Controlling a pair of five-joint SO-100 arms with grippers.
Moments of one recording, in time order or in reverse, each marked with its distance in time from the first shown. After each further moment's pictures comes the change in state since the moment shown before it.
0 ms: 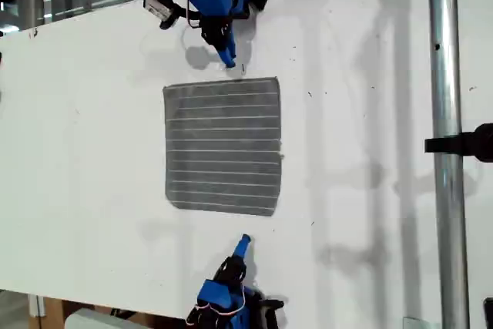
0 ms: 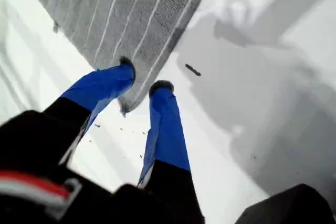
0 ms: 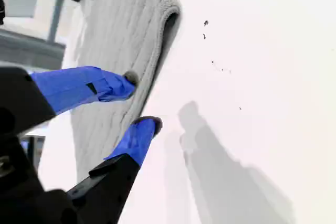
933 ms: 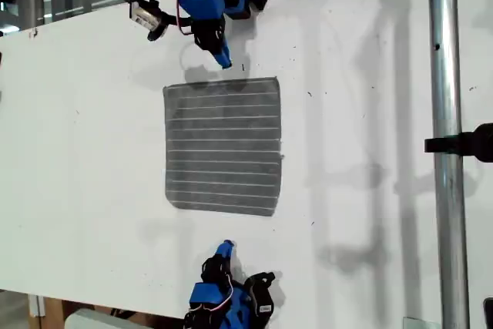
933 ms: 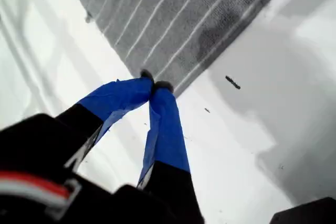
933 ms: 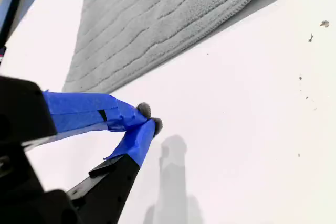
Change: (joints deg) arm 0 -15.1 0.2 0.3 0.0 -24.5; arm 1 -3.7 -27.2 -20.8 -9.1 -6.4
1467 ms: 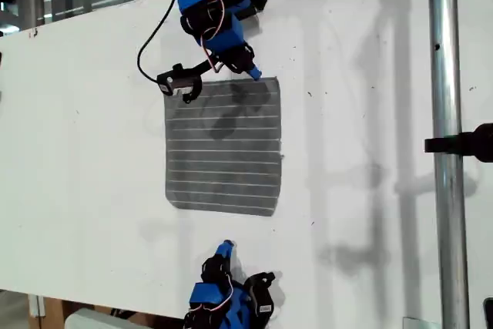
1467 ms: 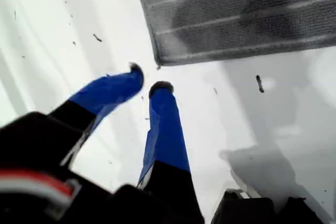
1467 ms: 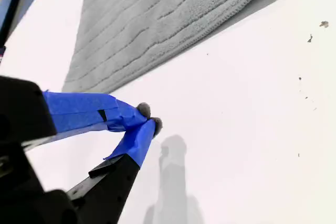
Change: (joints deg) arm 0 0.0 0.0 0.0 0.0 0.0; arm 1 -17.1 -35.9 -22.0 1.9 -21.6
